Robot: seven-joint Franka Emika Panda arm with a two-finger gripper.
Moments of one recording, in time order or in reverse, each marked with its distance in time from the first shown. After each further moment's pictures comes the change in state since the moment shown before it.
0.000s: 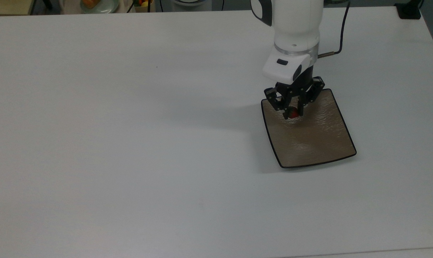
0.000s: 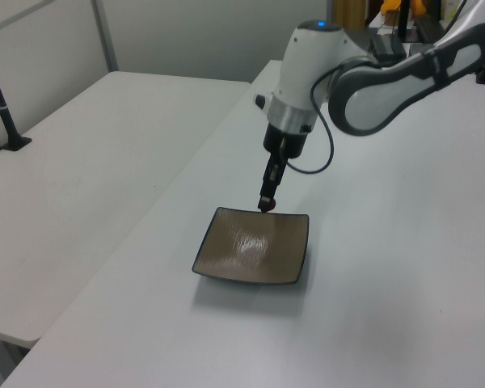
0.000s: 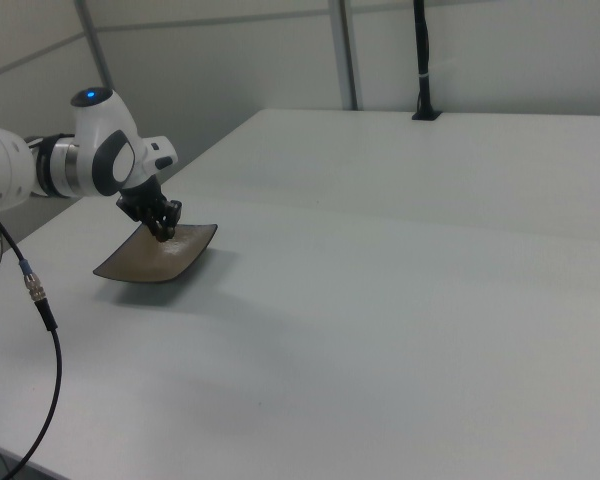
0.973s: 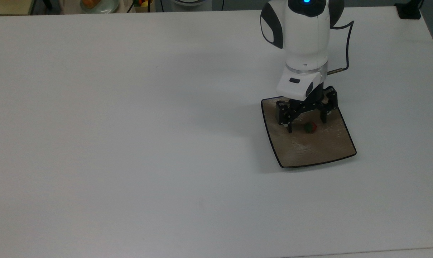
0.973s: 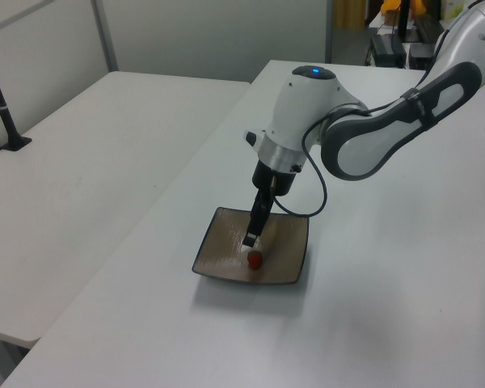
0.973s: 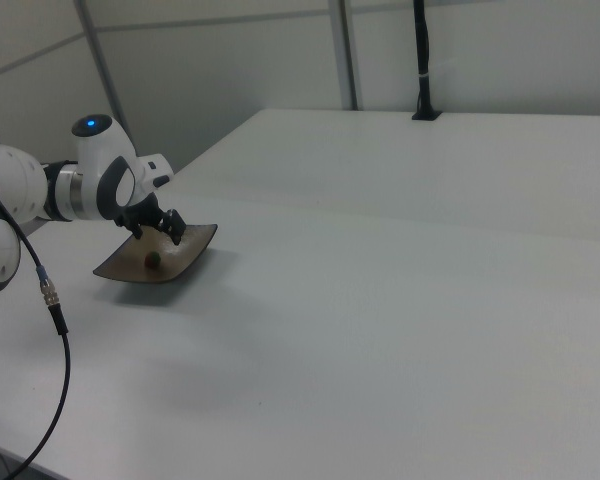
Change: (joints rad) arm 0.003 0.107 0.048 0.019 0.001 0.161 0.001
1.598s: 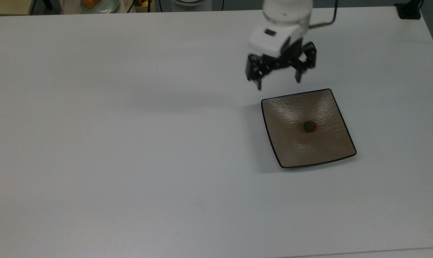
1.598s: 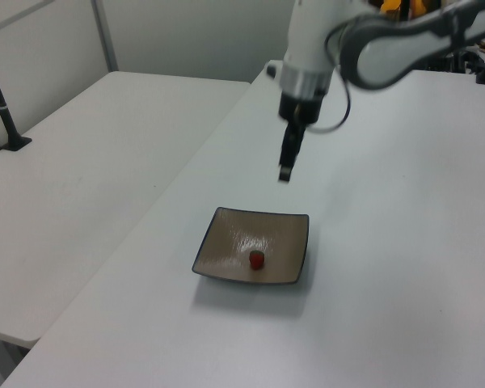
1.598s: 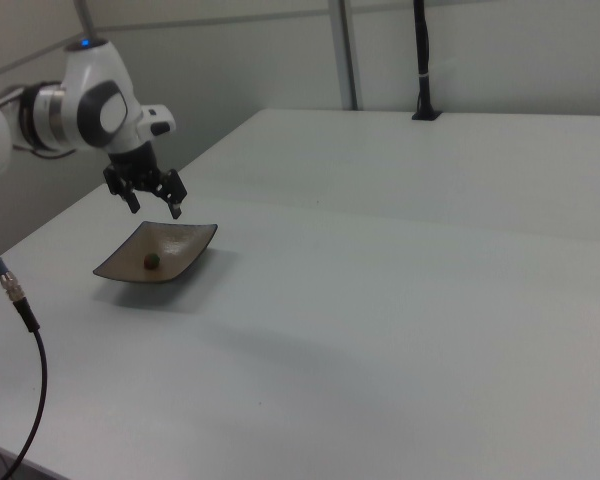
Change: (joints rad) arm -0.071 -0.252 -0.030 0.007 -0.033 -0.479 0.000
